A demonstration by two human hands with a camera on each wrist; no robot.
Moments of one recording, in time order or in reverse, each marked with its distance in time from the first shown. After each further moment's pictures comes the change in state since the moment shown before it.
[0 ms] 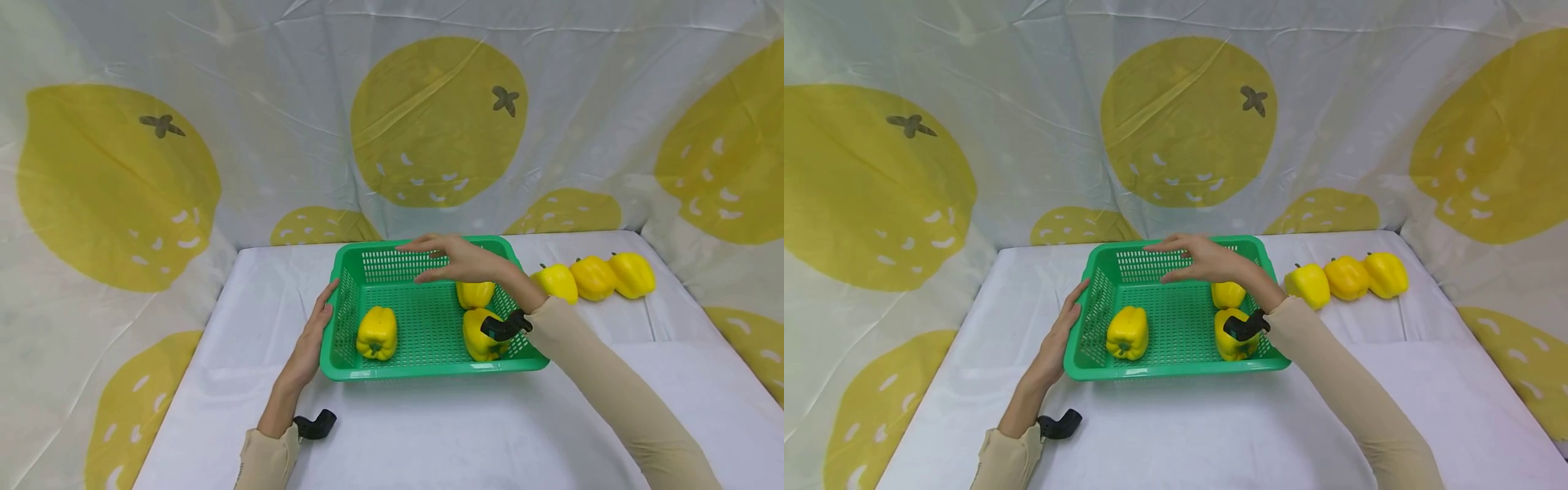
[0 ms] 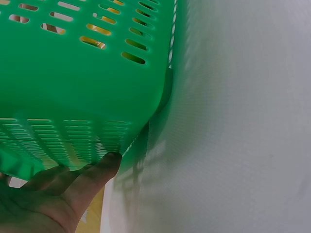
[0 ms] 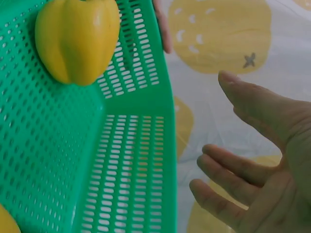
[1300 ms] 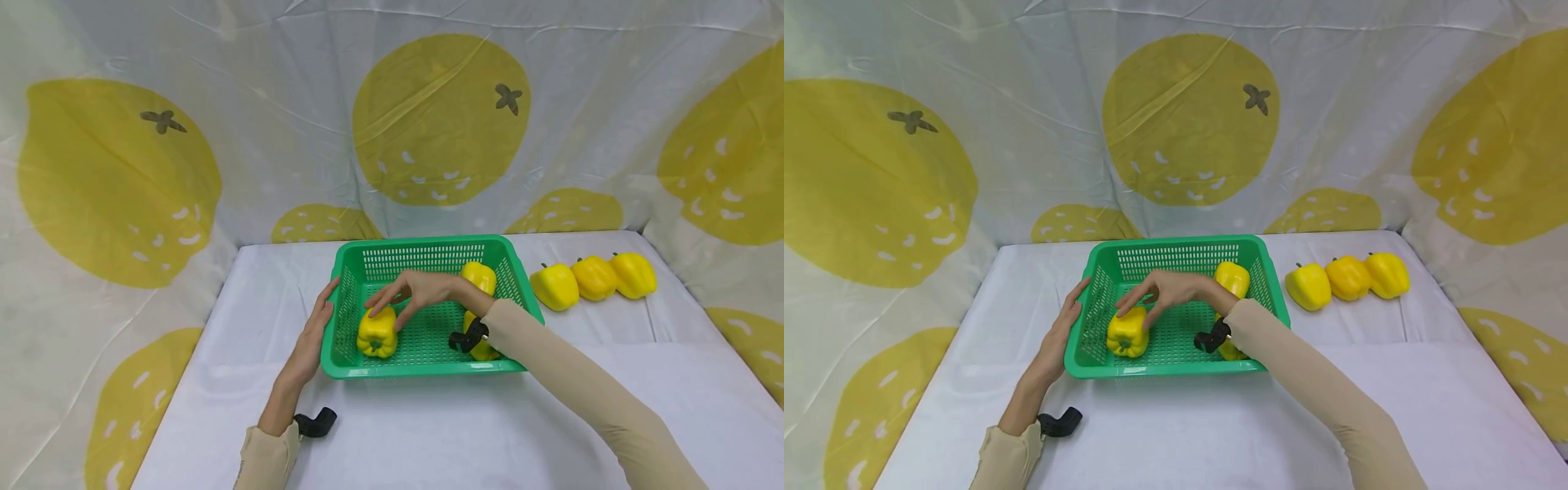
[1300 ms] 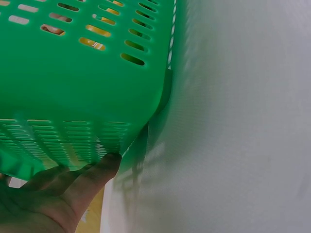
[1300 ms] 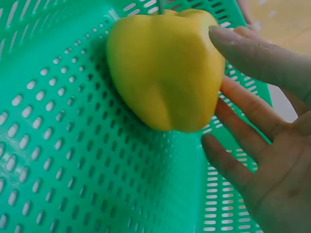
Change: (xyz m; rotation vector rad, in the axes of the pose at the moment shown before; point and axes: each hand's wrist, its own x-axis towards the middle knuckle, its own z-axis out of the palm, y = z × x) left_hand 0.000 -0.001 0.000 0.027 0.005 -0.021; right_hand 0.050 0.029 0.070 0.443 -0.437 -0.062
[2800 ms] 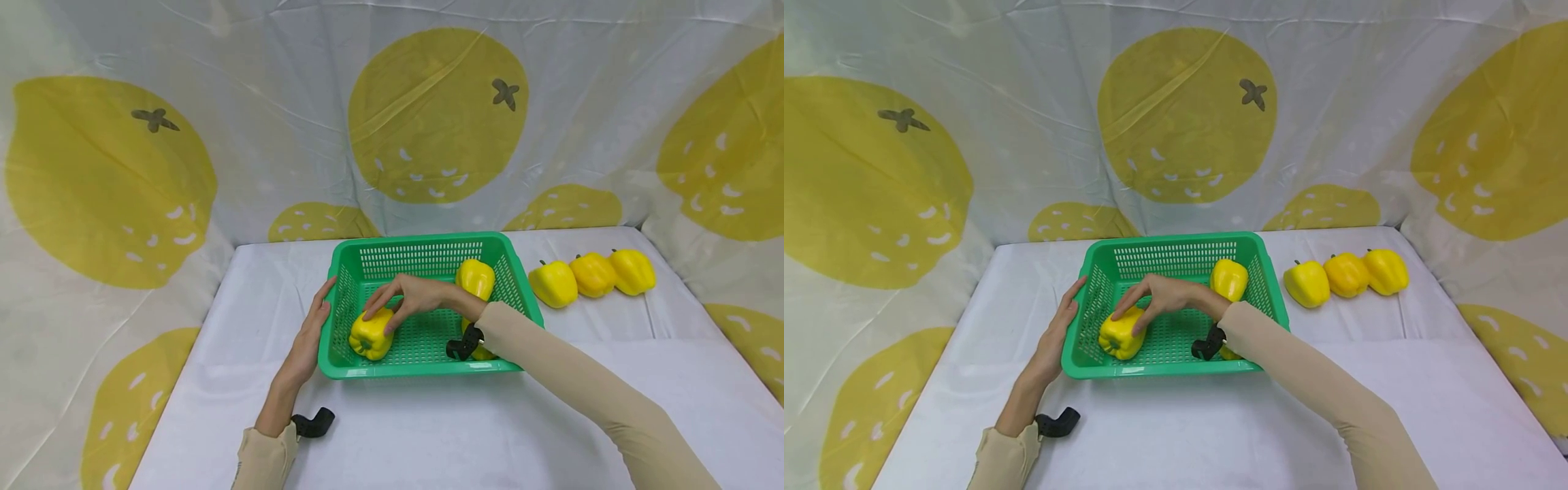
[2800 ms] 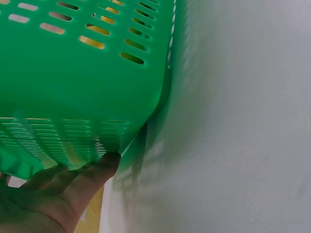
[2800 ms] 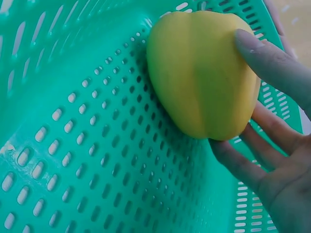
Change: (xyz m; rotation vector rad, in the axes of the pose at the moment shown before) left_hand 0.002 -0.001 0.000 -0.015 0.005 -0.006; right_hand 0.005 0.006 0.015 -0.022 0.103 0.041
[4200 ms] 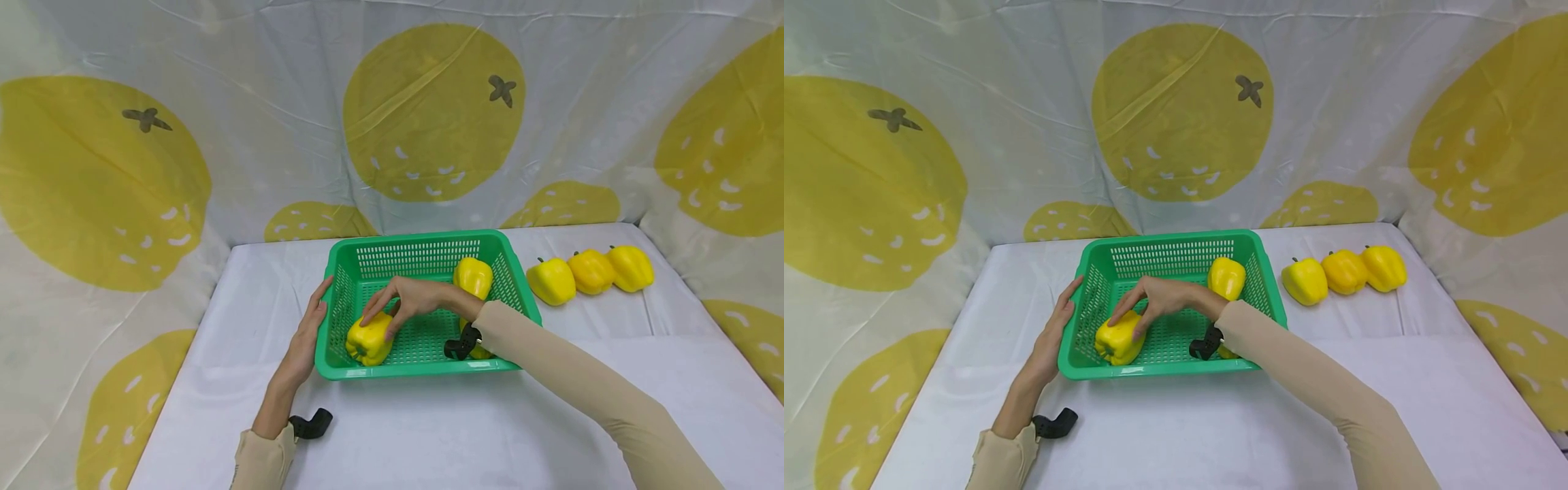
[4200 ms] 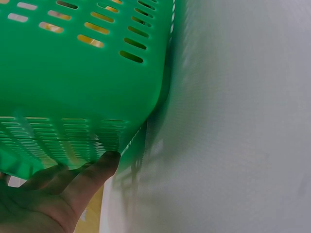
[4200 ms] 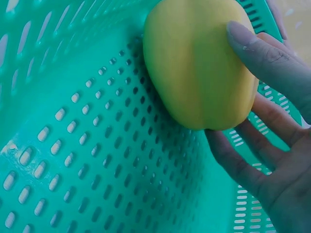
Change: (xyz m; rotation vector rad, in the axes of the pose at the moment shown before) left_hand 0.001 0.000 0.000 -0.003 -0.004 0.008; right_hand 0.001 0.002 0.003 -0.029 -0.022 0.014
